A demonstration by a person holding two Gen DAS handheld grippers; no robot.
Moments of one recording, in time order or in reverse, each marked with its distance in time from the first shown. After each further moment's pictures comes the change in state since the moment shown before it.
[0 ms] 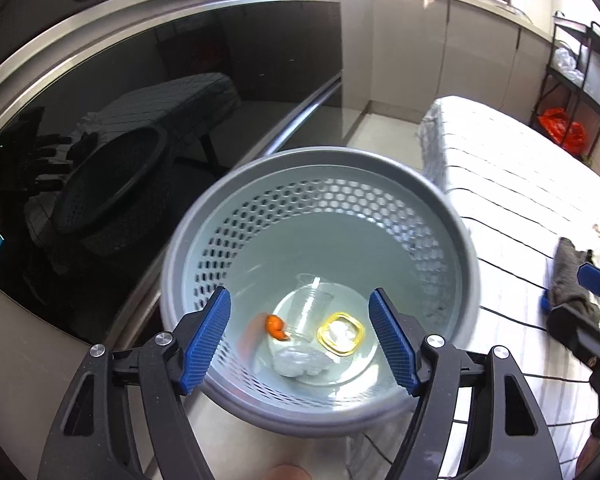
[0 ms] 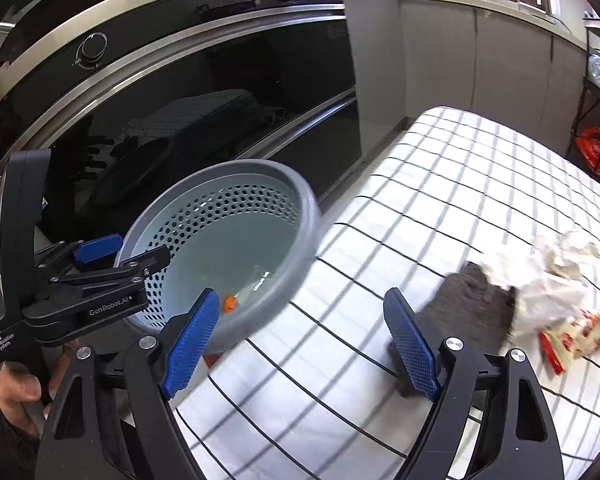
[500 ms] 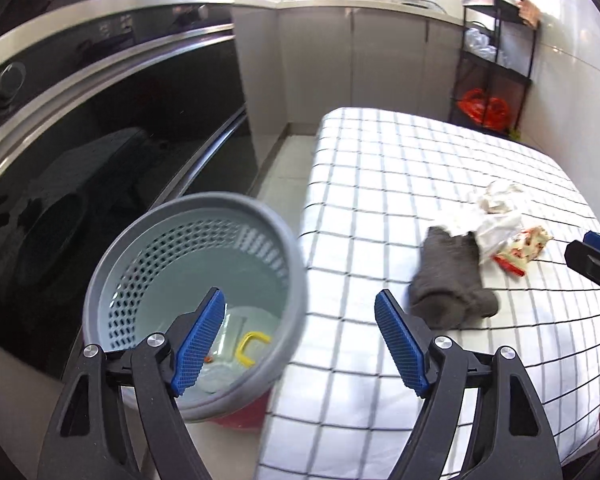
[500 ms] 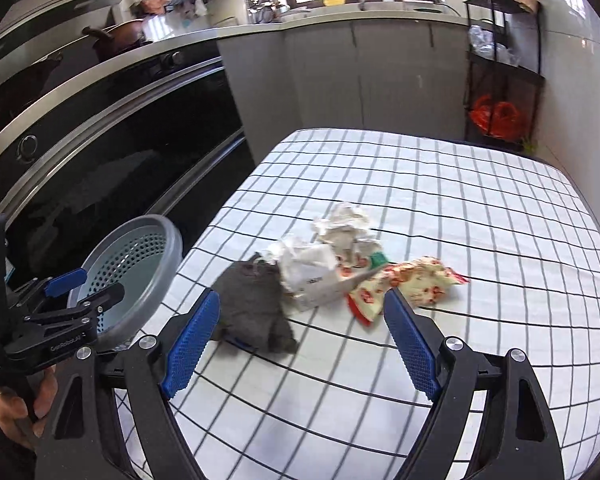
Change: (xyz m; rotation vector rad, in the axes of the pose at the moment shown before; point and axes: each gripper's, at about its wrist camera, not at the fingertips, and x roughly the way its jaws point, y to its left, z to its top) left arm -0.050 -0.114 -0.002 0.186 -0.098 -0.166; right arm -0.108 -0.119 -0.044 0.231 -0.123 -0.217
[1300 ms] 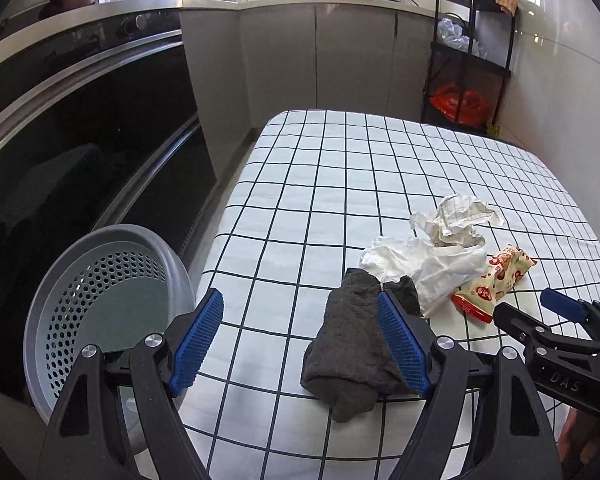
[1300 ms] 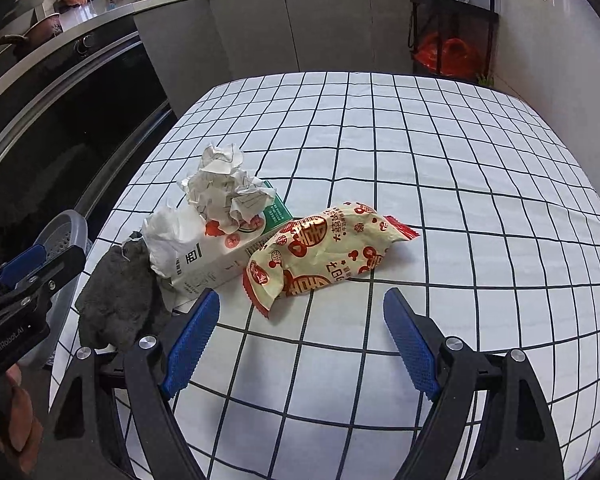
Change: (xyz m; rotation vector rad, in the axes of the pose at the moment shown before) left arm 0.048 -0.074 0.025 0.029 0.000 -0.059; right arm 0.066 -0.055 -0.011 0.120 0.143 -0.152
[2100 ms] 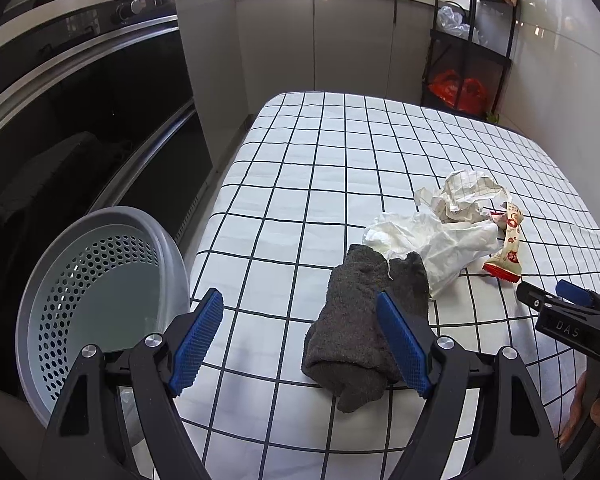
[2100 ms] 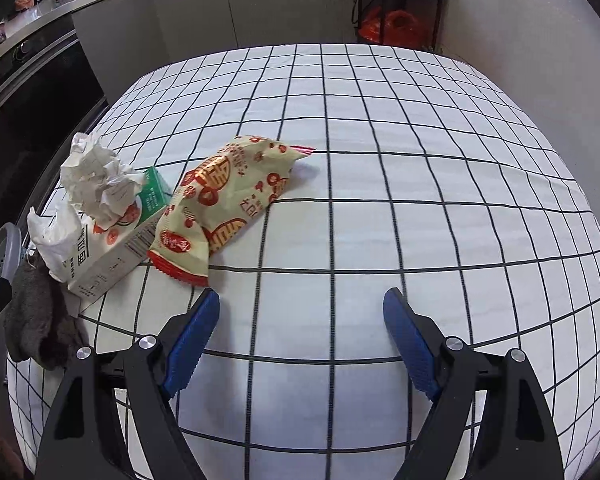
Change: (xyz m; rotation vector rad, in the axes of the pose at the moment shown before) left arm 0.011 0.001 -0.009 0.004 0.045 -0.012; right arm 0.022 -0.061 -0.005 0.107 0.057 -0.147
